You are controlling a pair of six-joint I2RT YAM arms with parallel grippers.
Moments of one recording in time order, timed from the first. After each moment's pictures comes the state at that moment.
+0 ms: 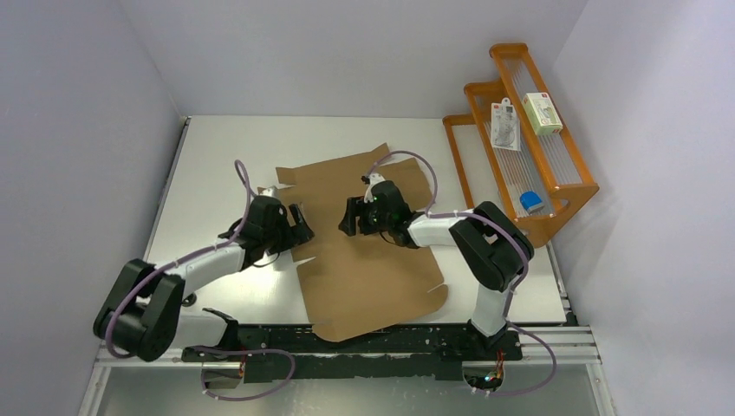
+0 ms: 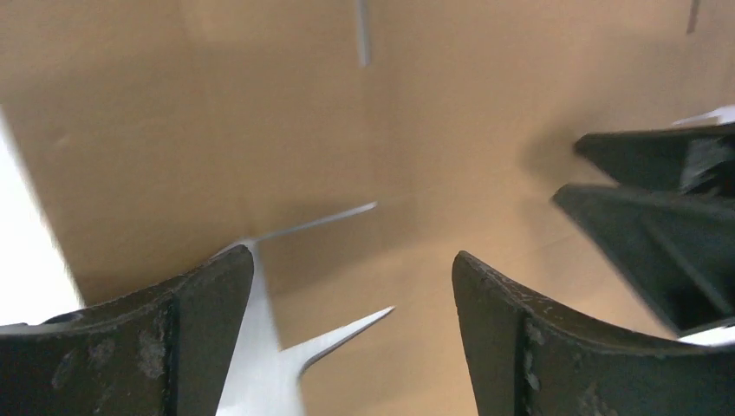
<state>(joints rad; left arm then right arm) -0.44 1.26 0.48 -0.02 -0.01 -0.74 0.68 1.81 0.84 0.36 -0.18 0.45</state>
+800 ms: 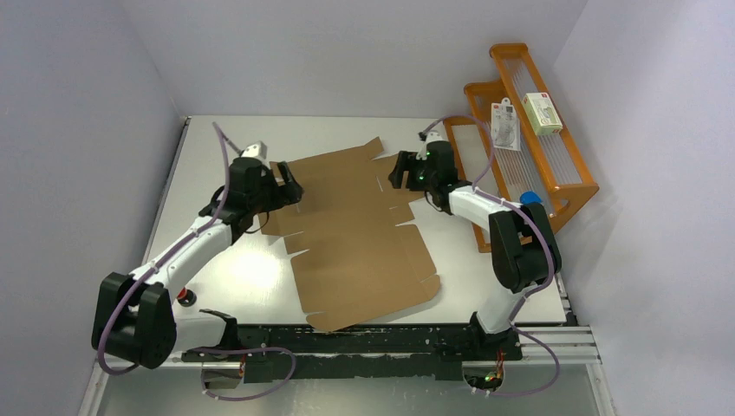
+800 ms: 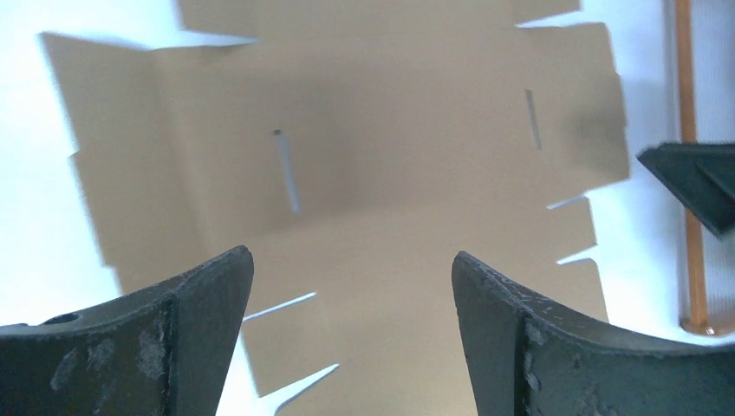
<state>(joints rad) -0.28 1.24 0.76 -0.10 -0.01 -0.56 0.35 1.73 1.00 0.19 -0.15 0.31</state>
